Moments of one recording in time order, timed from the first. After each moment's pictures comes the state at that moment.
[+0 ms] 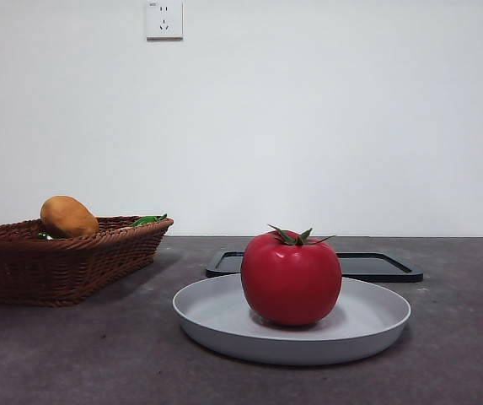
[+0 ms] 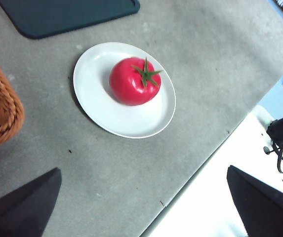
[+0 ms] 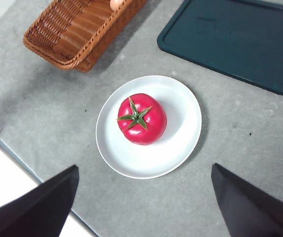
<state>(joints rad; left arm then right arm) -0.31 0.81 0.94 -0.93 0.60 0.05 0.26 0.84 1.04 -0.98 -0.47 0.02</state>
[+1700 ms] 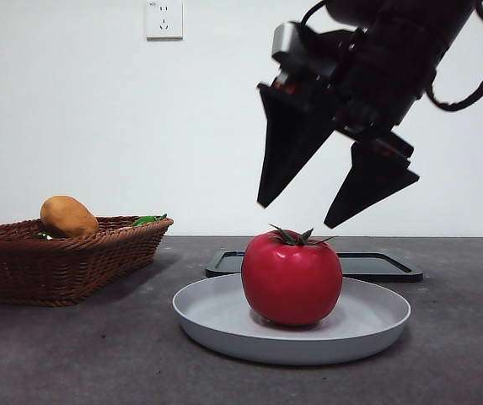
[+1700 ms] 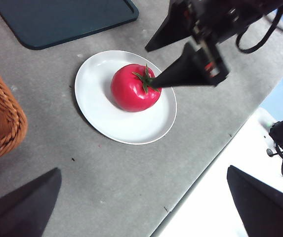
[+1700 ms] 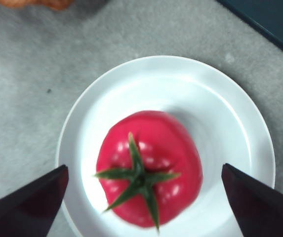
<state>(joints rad) -0.31 0.80 0.94 -0.91 0.60 0.06 0.60 1.51 1.04 -0.54 -0.29 0.02</state>
